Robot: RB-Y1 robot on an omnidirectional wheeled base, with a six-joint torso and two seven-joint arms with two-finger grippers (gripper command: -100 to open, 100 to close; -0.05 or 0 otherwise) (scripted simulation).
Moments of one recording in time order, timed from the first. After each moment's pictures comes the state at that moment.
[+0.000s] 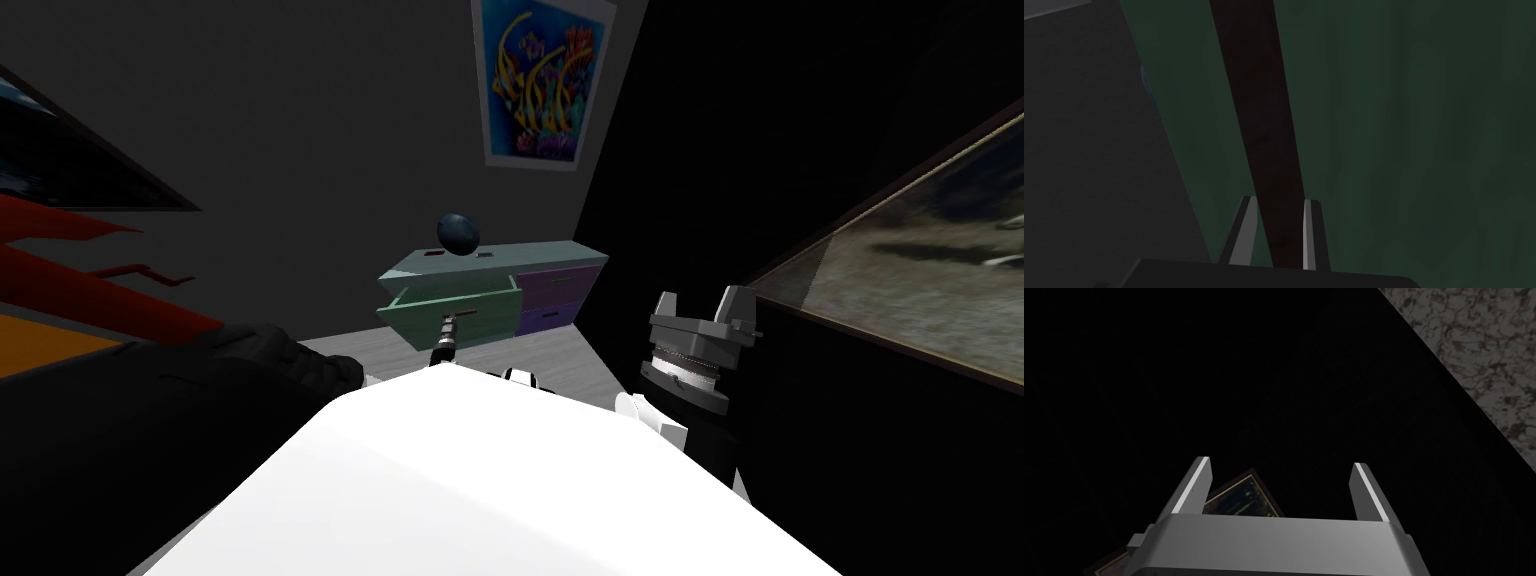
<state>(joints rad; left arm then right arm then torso) 0.30 -0.04 0.29 -1.44 0.03 -0.48 -0.16 0.51 -0.02 -0.05 -2.36 -0.09 -0.51 0.00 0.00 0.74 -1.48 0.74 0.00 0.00</state>
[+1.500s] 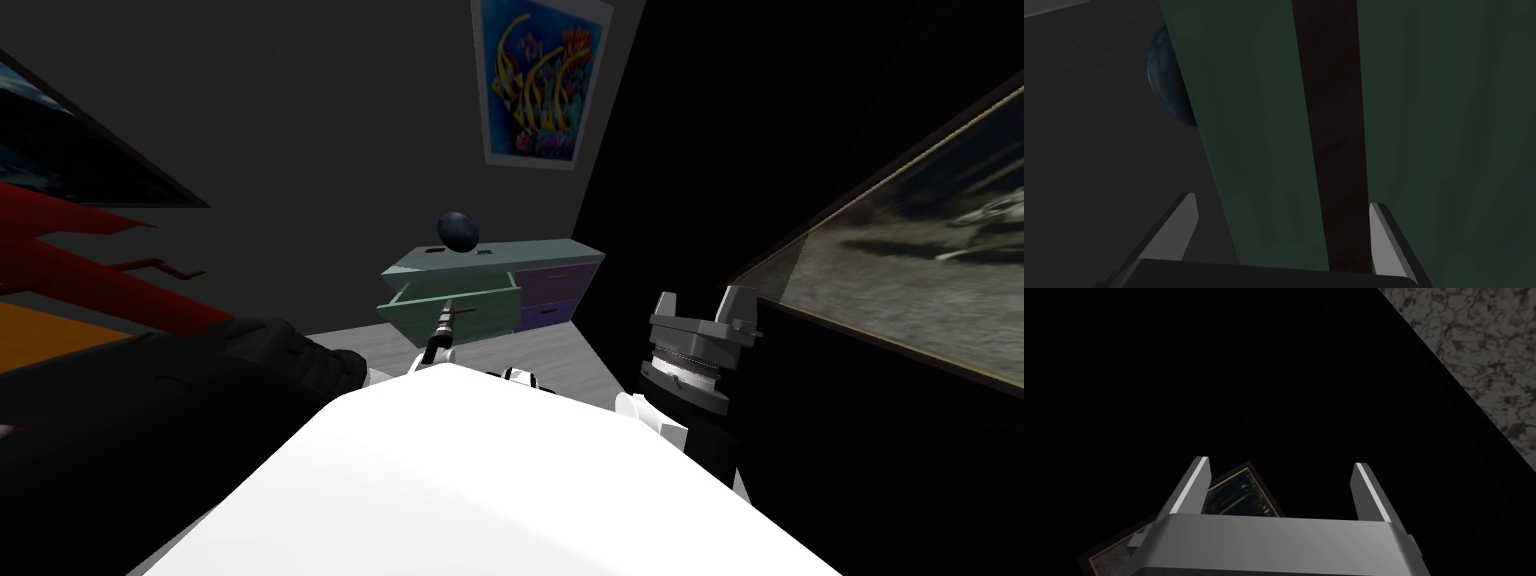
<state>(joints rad) 0.28 -0.01 0.31 -1.62 0.04 -0.25 -0.15 0.51 -0.02 -0.05 -2.36 -0.09 -0.51 0.00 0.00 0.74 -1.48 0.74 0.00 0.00</state>
